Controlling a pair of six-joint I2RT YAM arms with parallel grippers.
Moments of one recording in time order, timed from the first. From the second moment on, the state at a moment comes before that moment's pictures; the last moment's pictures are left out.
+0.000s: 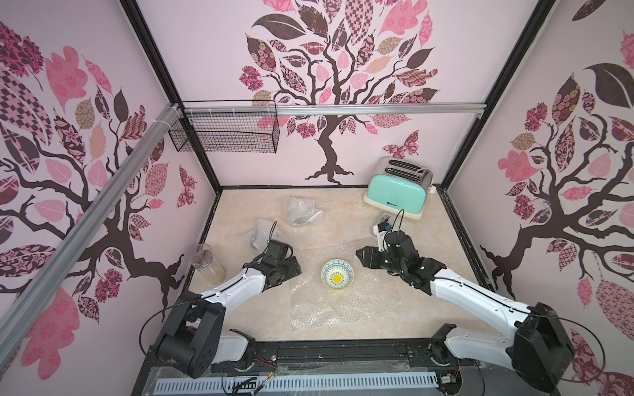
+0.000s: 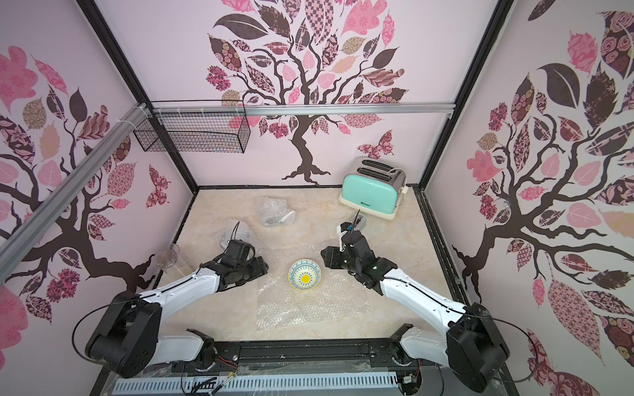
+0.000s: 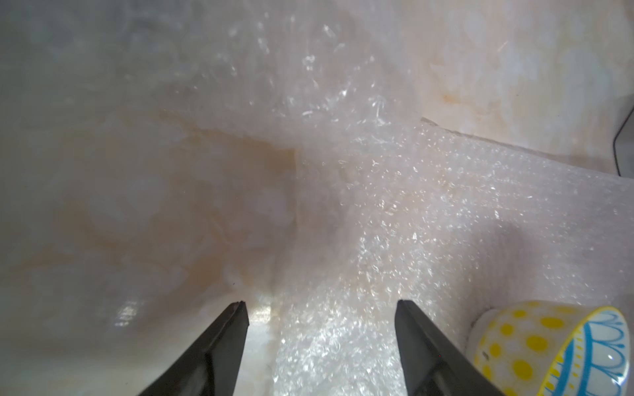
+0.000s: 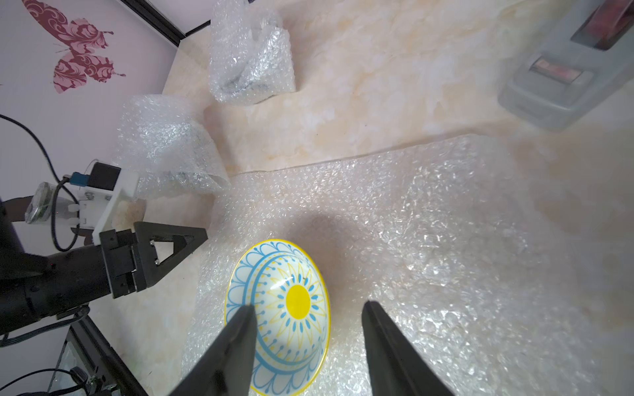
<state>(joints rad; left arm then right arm) -0.40 1.38 0.62 -0.27 0.04 -0.73 0.62 1.16 0.70 -0.15 -0.09 0.61</state>
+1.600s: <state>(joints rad) -0.74 1.27 0.58 0.00 0.23 -0.53 0.61 1.34 0.74 -0.07 -0.17 0.54</state>
